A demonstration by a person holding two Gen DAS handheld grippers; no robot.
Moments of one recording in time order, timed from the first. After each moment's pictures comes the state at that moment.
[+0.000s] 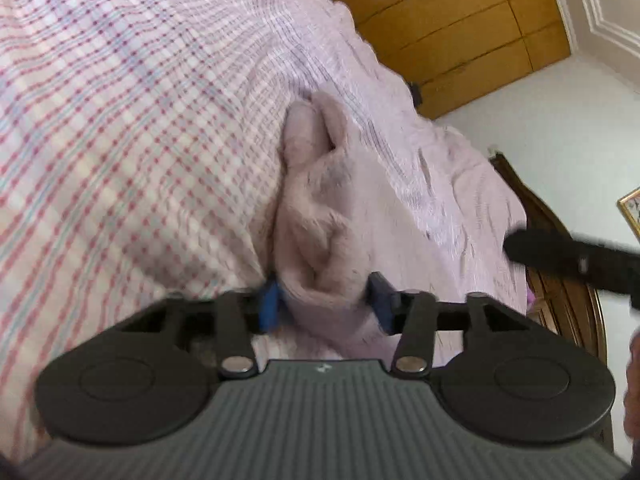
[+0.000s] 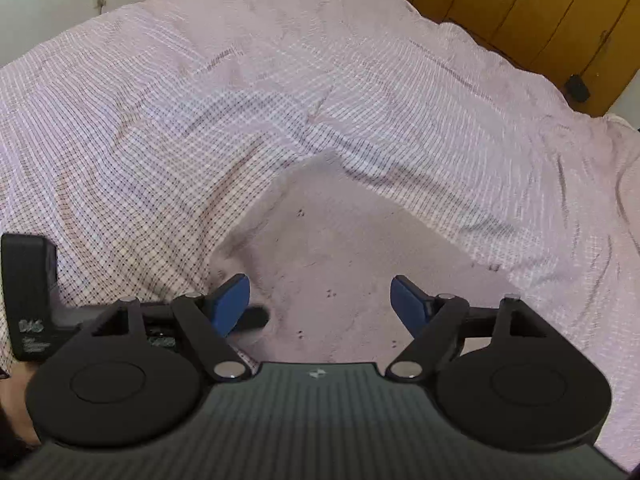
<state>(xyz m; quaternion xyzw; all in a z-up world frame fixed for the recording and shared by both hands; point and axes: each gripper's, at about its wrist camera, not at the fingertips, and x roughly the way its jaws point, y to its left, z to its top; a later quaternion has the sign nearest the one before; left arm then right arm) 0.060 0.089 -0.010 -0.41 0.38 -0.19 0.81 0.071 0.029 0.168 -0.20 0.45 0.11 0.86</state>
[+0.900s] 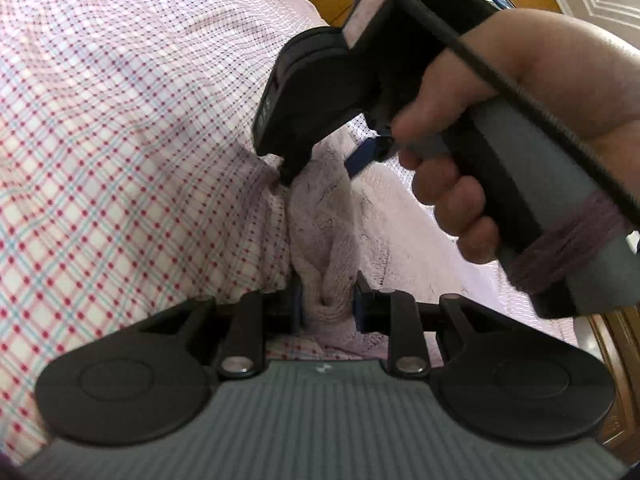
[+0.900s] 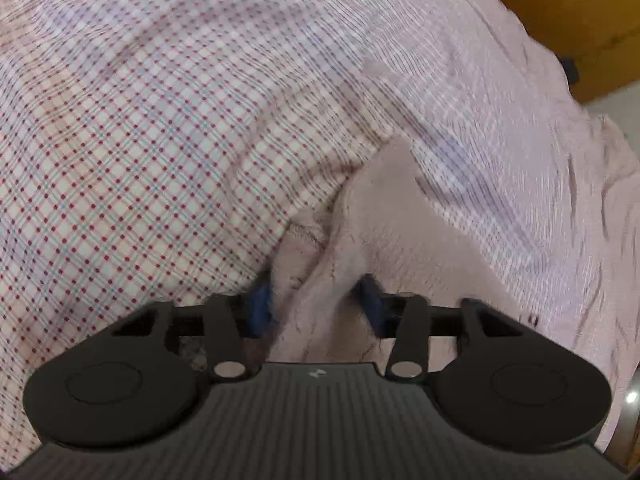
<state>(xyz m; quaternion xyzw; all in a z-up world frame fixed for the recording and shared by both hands) 0.037 0.072 -0.004 -0.34 0.34 -0.14 0.86 0.205 0.137 0.041 -0.33 0.53 0.02 0.78</state>
